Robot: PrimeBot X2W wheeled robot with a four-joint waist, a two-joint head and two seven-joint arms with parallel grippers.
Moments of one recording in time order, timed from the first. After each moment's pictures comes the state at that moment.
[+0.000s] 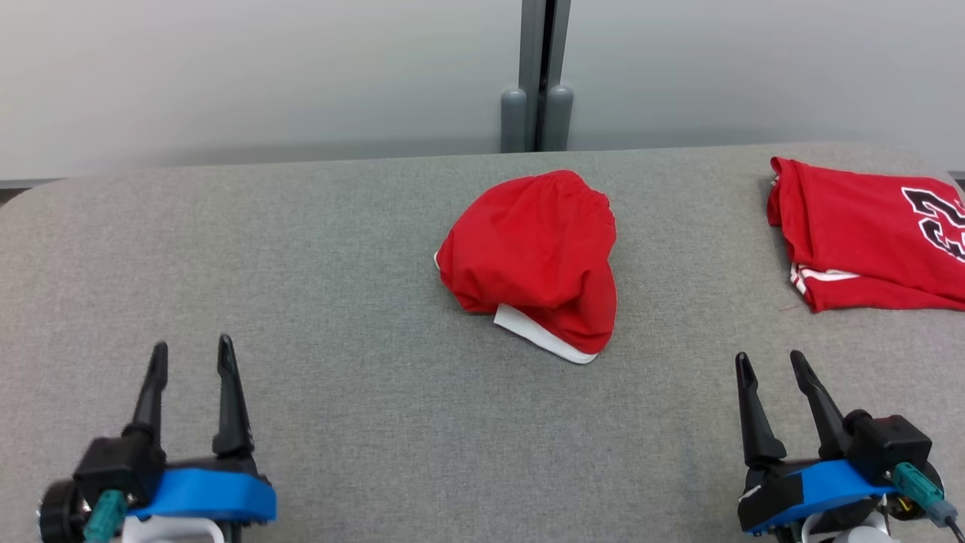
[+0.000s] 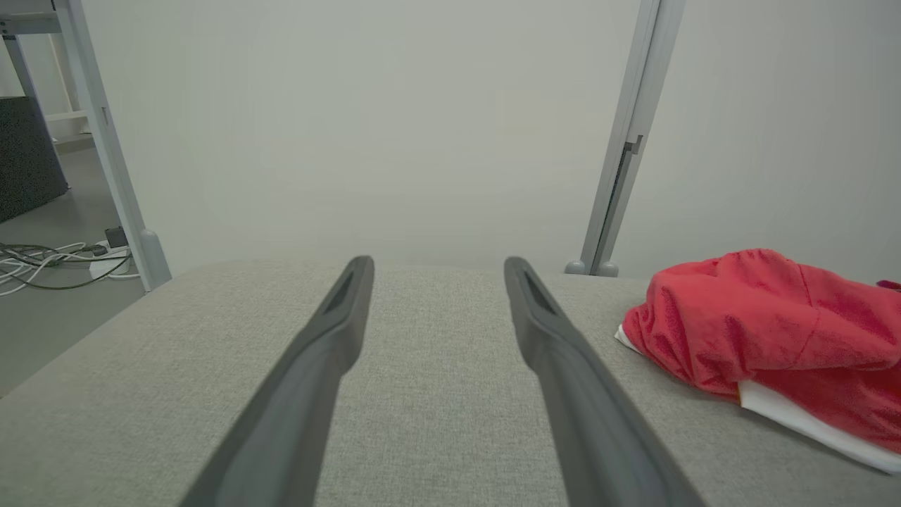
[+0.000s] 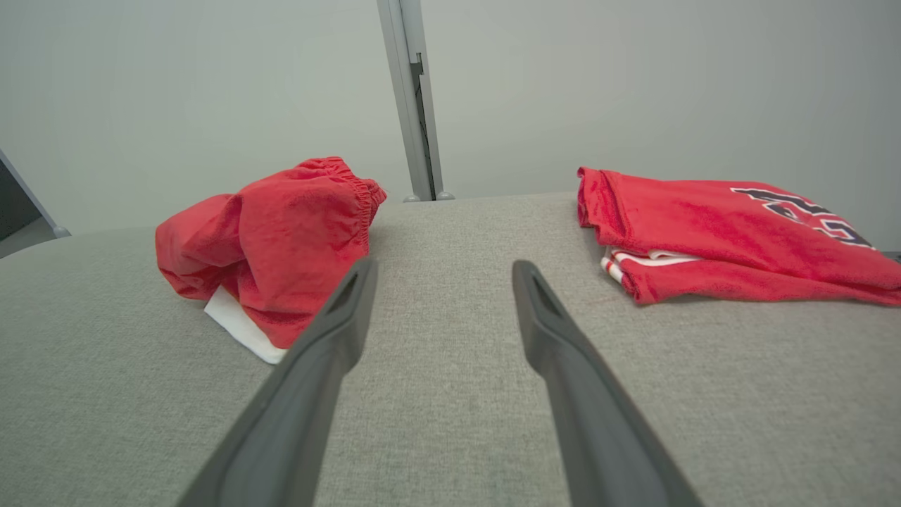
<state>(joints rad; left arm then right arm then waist) -0.06 0.24 -0.13 0.16 -0.34 0.07 -0.26 -0.10 -0.05 -0.04 0.30 0.16 0.13 -0.26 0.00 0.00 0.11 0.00</state>
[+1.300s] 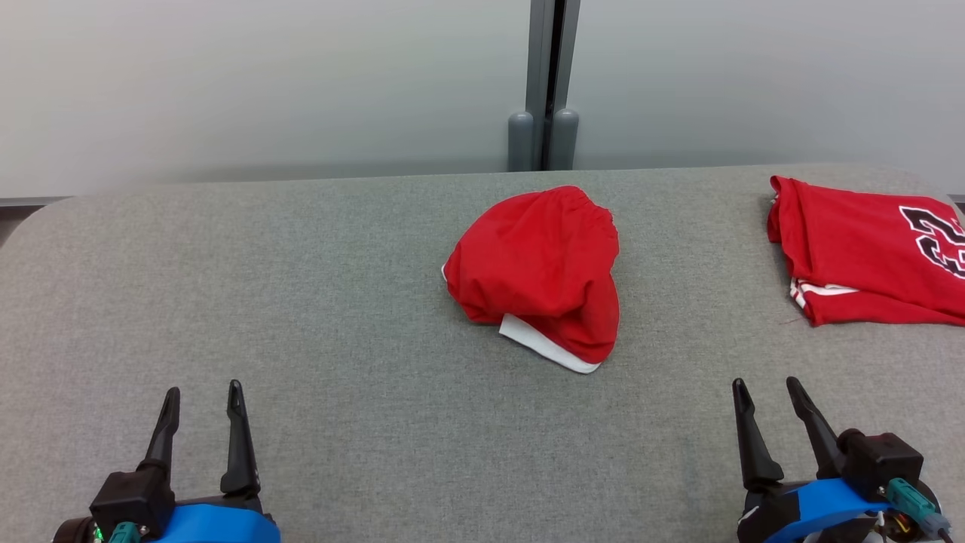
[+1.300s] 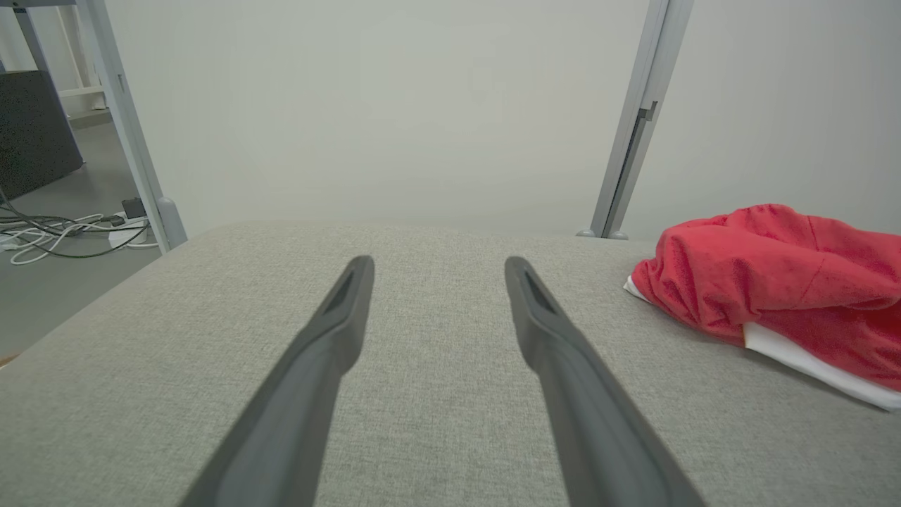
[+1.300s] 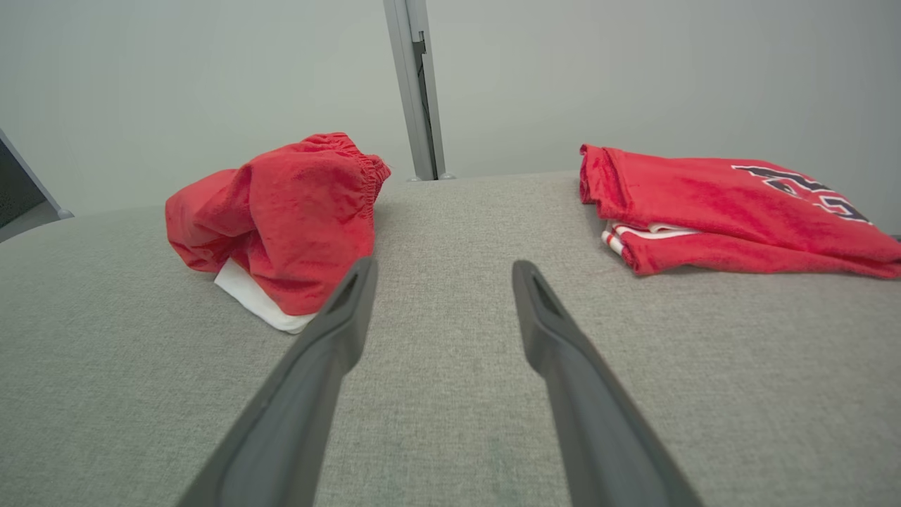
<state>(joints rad) 0.02 0.13 -0.01 0.23 -0.21 -0.02 -0.26 -0.06 -0.05 -0.04 0.31 0.16 0.13 -0.24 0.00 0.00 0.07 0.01</state>
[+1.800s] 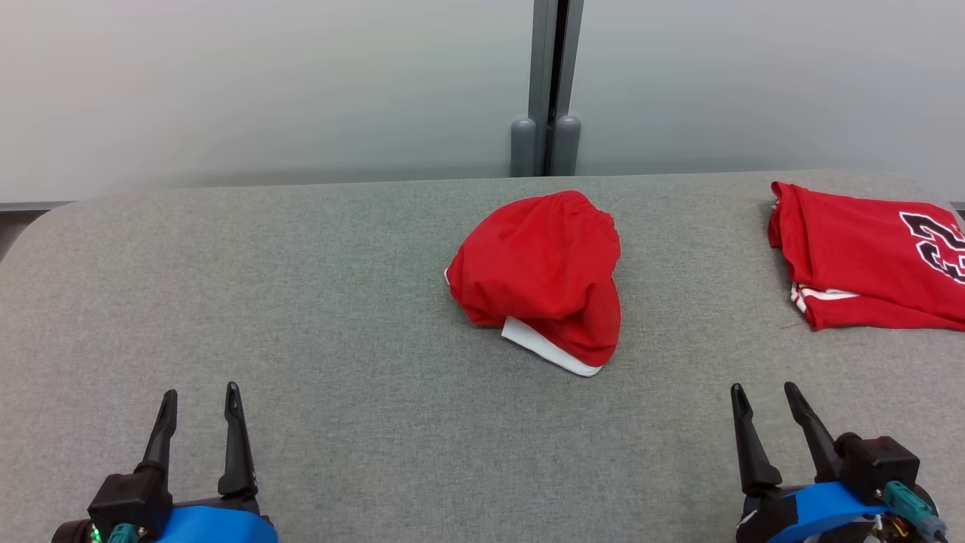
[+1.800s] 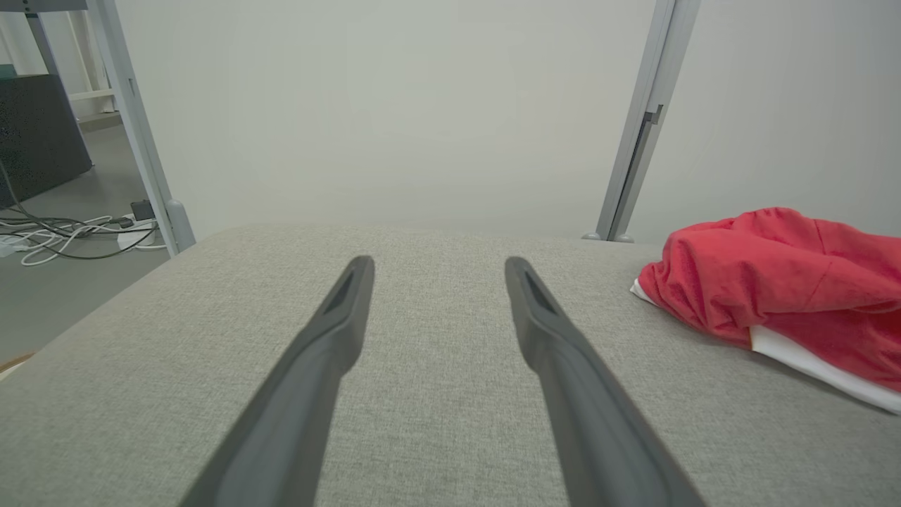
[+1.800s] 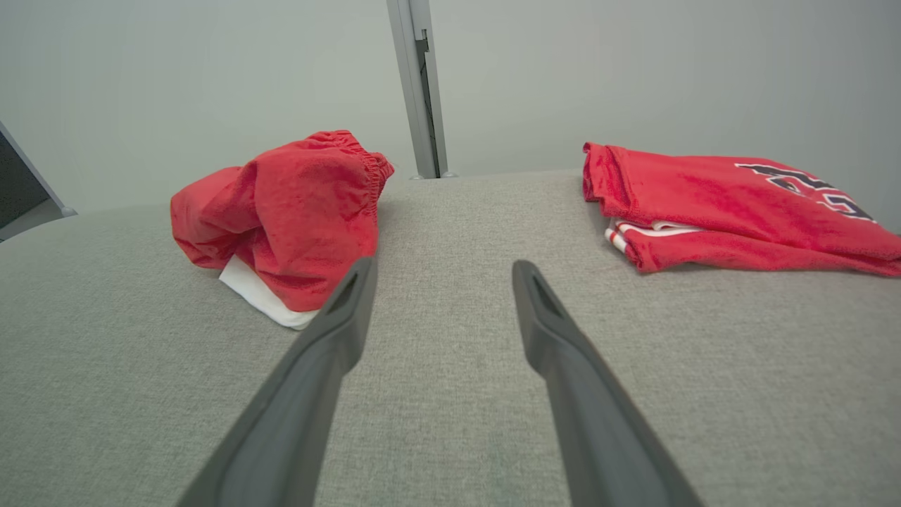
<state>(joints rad) 0.02 0.12 0.01 0.24 -0.19 -0.04 -0.26 -0.05 -0.05 -0.04 0.32 0.16 0.13 -0.24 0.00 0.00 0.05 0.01</state>
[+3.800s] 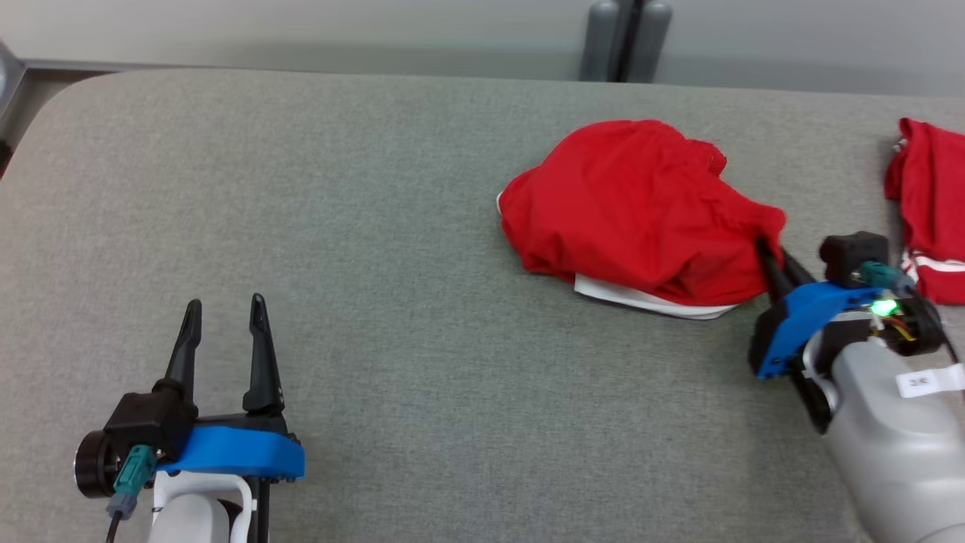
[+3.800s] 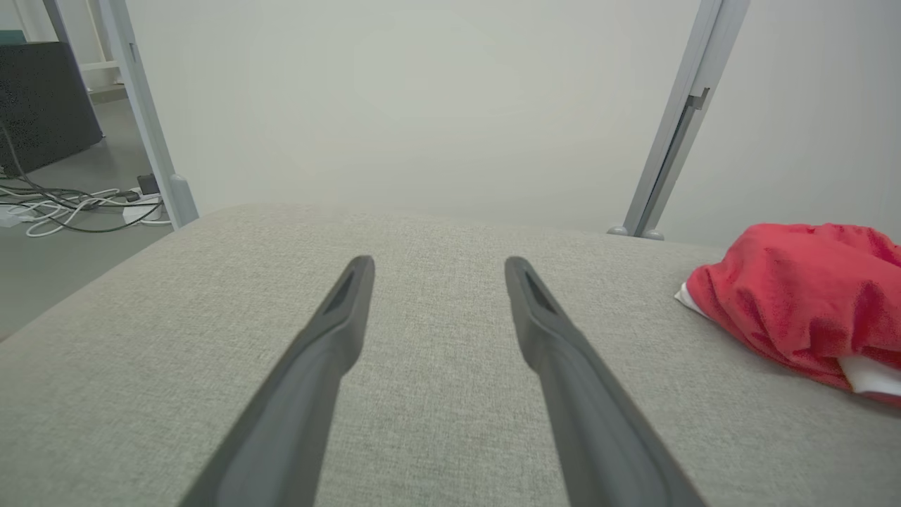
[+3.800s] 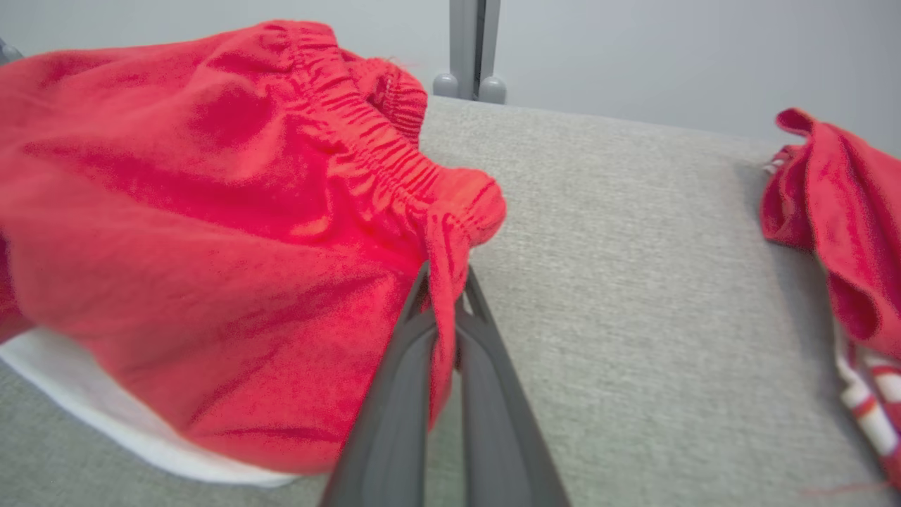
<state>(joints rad) -0.16 0.05 0.02 0.26 -0.16 -0.09 -0.26 -0.76 -0.20 0.19 1.13 0.23 0.13 -0.26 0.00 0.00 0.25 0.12</state>
